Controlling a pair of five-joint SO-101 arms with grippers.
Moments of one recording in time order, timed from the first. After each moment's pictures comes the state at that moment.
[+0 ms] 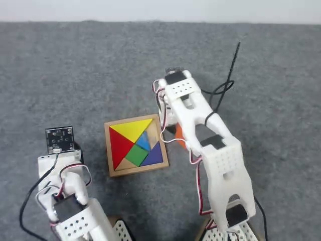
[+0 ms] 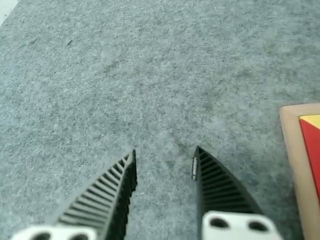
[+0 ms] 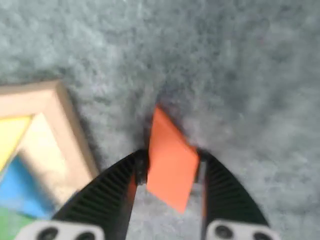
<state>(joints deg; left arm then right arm) -36.7 -103.0 96.9 56.5 -16.4 -29.7 44.4 -25.1 89.7 -21.0</state>
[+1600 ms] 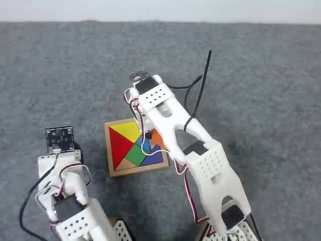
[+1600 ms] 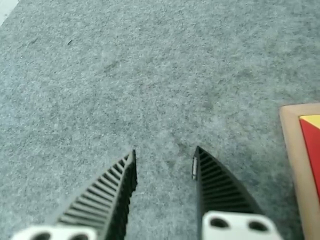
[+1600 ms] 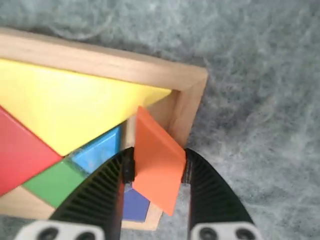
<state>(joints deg) -36.8 -103.0 96.9 56.5 -16.4 -39.7 46.0 -36.4 94.9 -12.9</state>
